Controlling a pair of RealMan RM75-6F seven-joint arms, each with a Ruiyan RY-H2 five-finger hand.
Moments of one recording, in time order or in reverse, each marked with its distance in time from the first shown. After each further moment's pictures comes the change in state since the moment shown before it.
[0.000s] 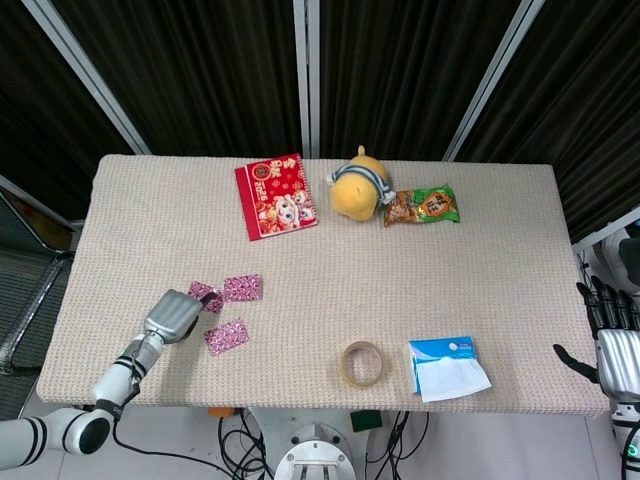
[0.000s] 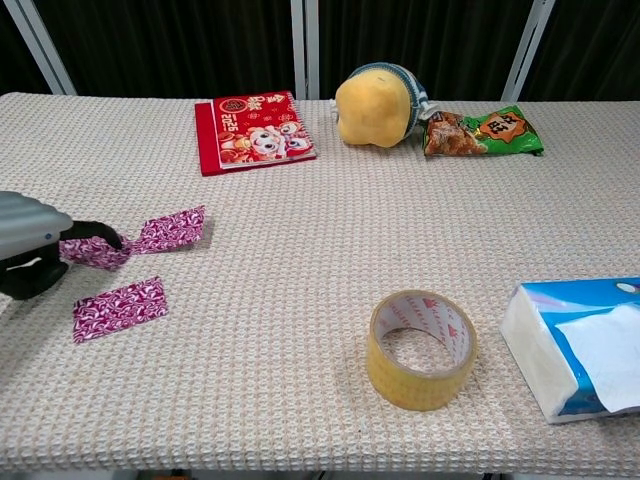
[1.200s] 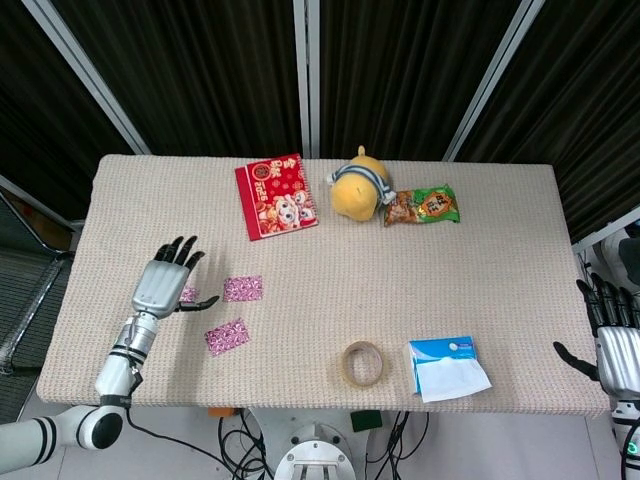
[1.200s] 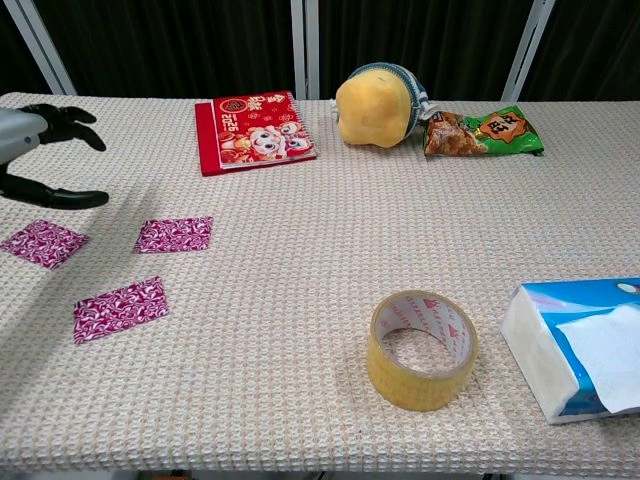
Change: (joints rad) left arm 0.027 -0.073 -0.140 -0.008 -0.062 0.228 0.020; right arm 0.004 0.020 0.007 -0.030 0.013 -0.006 -0.016
